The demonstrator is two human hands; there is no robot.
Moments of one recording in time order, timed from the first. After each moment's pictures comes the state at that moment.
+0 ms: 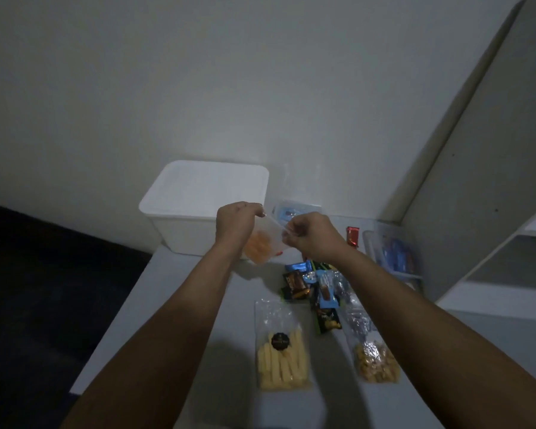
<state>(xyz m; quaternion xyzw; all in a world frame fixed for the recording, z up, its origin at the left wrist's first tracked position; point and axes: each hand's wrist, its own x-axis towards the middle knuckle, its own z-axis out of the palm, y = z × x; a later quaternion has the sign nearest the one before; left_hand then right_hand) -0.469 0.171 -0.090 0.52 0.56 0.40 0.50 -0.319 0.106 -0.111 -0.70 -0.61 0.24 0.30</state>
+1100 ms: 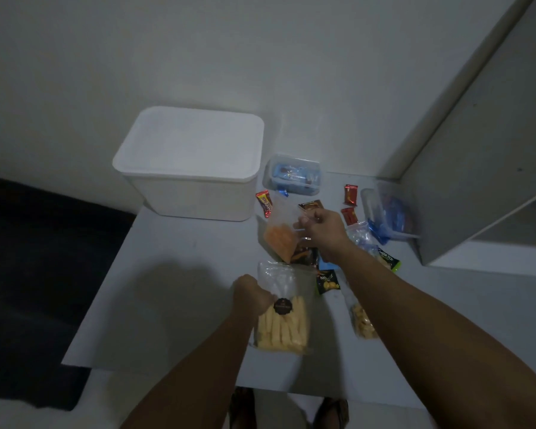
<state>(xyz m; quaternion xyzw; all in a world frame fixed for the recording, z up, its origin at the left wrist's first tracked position) -0.495 0.093 -0.292 0.63 0.65 0.06 0.42 -0.319 0.102 -0.196 -0.74 -0.27 0.42 0.44</state>
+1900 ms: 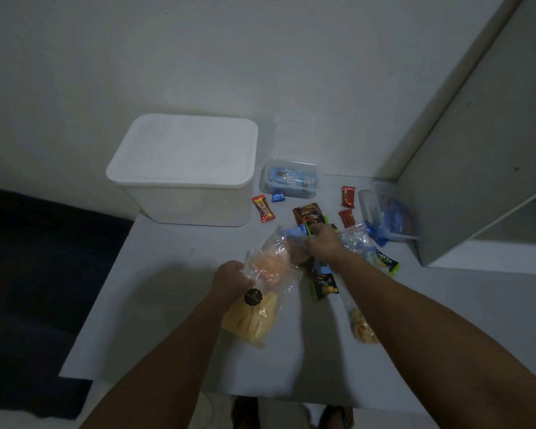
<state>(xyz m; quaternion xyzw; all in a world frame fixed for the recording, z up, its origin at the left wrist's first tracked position) -0.509 0.143 -0.275 0.64 0.61 0.08 0.45 -0.302 0.094 -0.210 -0.77 -0.31 0.45 0.32</state>
